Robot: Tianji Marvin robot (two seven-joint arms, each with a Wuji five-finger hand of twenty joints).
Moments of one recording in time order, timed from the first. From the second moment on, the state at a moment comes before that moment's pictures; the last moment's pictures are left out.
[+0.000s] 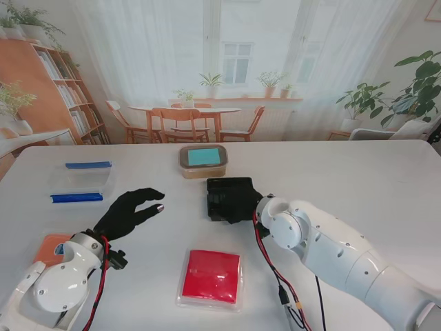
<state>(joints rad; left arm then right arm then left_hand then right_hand) 1.81 -1.10 -1.45 -1.81 0.40 -0.13 -0.09 -1.00 -1.13 0.58 -1.16 -0.56 -0.08 0.08 0.92 -0.05 0.00 0.04 0.63 0.24 0.16 0.29 0.44 0.22 0.27 0.32 0.20 0.23 0.33 0.41 -0.08 0.17 0.32 0.76 0.86 -0.67 0.68 -0.07 0.84 0.20 0.98 0.41 0.55 0.11 0.89 0.69 0.21 0.11 1.06 0.68 -0.07 0.08 0.98 0.70</state>
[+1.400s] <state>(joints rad) 1.84 -1.10 -1.46 -1.82 0.40 -0.15 -0.09 -1.09 -1.16 0.59 -1.32 -0.52 0.05 0.08 0.92 -0.05 0.00 0.04 0.63 0.24 0.16 0.29 0.44 0.22 0.27 0.32 0.20 0.23 0.33 0.41 -0.08 0.17 0.32 0.76 0.80 -0.69 0.69 -0.07 0.86 0.20 0.87 0.45 0.55 0.14 0.87 0.69 0.20 0.11 1.05 0.68 -0.07 0.08 0.98 0.68</state>
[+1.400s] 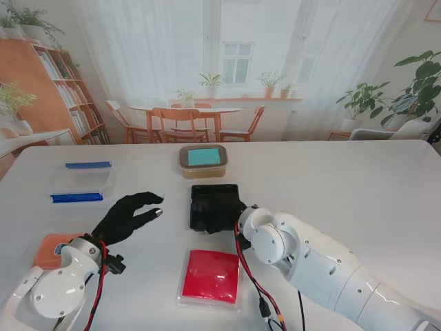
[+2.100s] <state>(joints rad) 1.90 -1.08 -1.54 -1.93 0.40 -0.13 -0.28 -1.68 -1.09 1.19 -1.89 -0.64 0.09 0.16 0.86 -0.04 0.00 0.04 0.82 0.30 0.20 0.31 0.74 0.33 0.49 0.53 0.47 0.41 0.75 0.69 0.11 0.33 1.20 0.94 0.66 -0.47 0.54 -0.05 0.72 0.22 0.41 0.59 0.63 0.25 0.66 0.56 0.61 0.24 1.09 0.70 0.37 0.18 1.49 0.77</state>
